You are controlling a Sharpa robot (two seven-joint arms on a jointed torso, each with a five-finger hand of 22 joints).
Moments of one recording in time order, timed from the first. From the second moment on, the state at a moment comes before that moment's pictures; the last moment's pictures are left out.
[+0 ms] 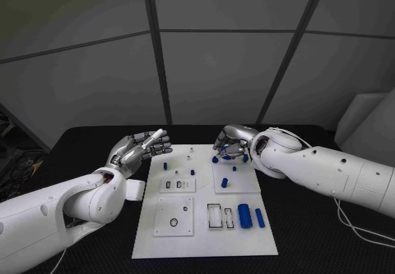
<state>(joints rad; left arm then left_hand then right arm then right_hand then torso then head) 1.13 -0.90 0.03 1.64 0.02 -0.36 0.48 1.35 0.06 -0.16 0.12 0.15 0.75 0.19 0.16 0.07 0.79 0.22 0.24 0.06 0.85 0.19 0.12 0.06 0.19 0.65 0.29 0.36 0.15 1.20 -0.67 0.09 1.30 -1.49 -0.18 -0.06 1.28 -0.01 0.20 -0.27 0.16 1.08 0.14 0.07 0.07 1.18 0.08 0.07 0.07 1.47 -0.01 0.57 0.39 0.11 1.33 0.10 1.20 0.93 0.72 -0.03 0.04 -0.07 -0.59</state>
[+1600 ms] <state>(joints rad) 1.13 -0.91 0.03 1.66 0.02 -0.35 0.47 1.34 0.06 -0.16 0.12 0.15 0.75 0.20 0.16 0.07 0.79 0.22 0.23 0.06 0.85 0.19 0.11 0.06 0.19 0.65 0.29 0.36 0.15 1.20 -0.62 0.09 1.26 -1.63 -0.08 -0.14 1.28 0.05 0.33 -0.28 0.14 1.09 0.14 0.07 0.08 1.21 0.08 0.06 0.07 1.47 0.00 1.07 0.82 0.04 1.46 0.11 1.50 1.31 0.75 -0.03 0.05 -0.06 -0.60</state>
